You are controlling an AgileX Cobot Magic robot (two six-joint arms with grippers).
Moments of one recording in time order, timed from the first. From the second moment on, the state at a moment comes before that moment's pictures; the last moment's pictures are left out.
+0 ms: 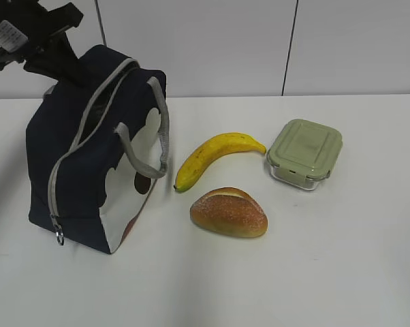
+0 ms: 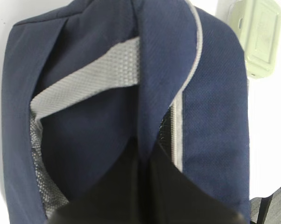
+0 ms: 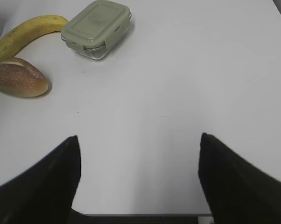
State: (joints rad) left arm -0.08 1.88 -1.75 -0.54 1.24 0.26; right arm -0.04 -0.02 -0.51 -0.02 1.14 -0.03
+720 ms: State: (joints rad) left arm -0.08 1.90 -1.75 -0.54 1.23 0.26; right arm -0.04 0.27 -0.53 0.08 0.90 -0.02
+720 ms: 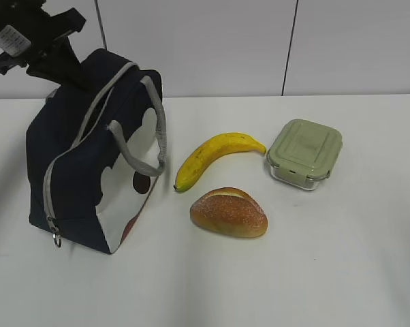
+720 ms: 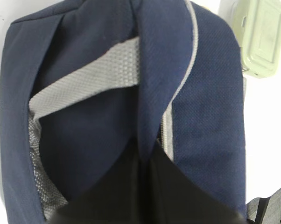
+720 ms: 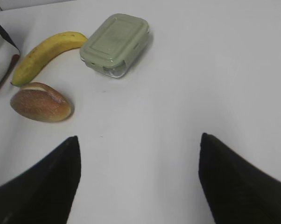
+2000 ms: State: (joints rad) left arm -0.08 1.90 -1.75 -0.54 1.23 0.26; right arm -0.06 1.72 -1.17 0.53 0.73 -0.12
